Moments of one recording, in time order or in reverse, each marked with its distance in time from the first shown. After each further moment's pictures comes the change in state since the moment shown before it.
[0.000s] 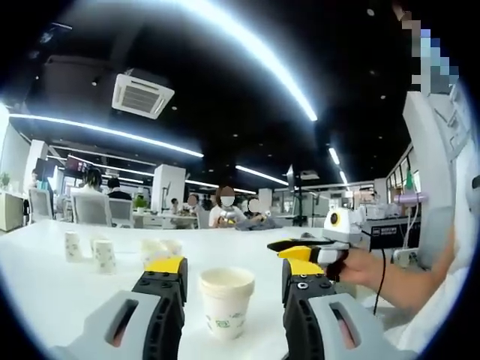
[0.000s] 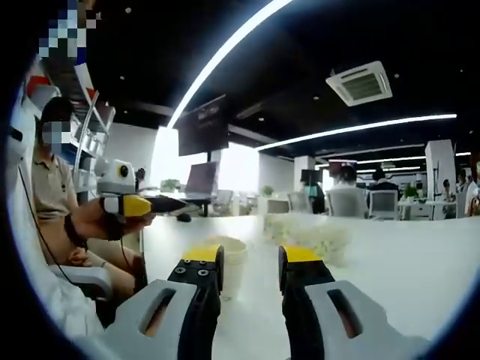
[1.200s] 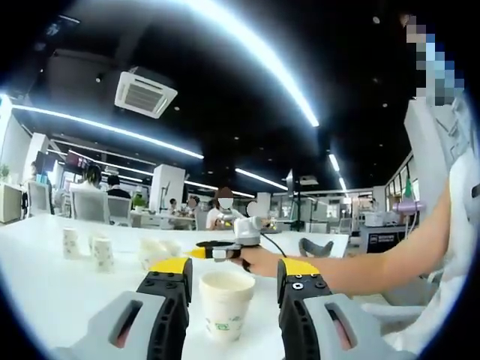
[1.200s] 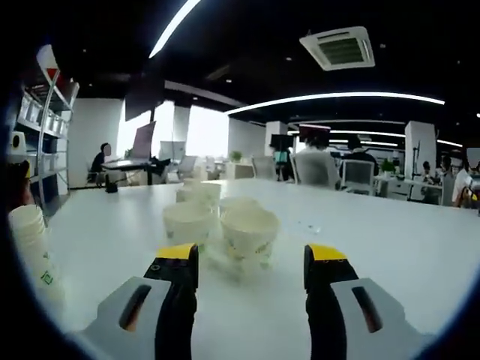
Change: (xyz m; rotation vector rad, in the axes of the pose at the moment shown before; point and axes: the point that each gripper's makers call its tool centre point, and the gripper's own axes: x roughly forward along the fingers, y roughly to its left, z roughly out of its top) left arm 0.000 0.006 0.005 -0.039 -0.015 -0.006; right arm 0.150 -0.200 -0.078 0.016 0.209 -0.160
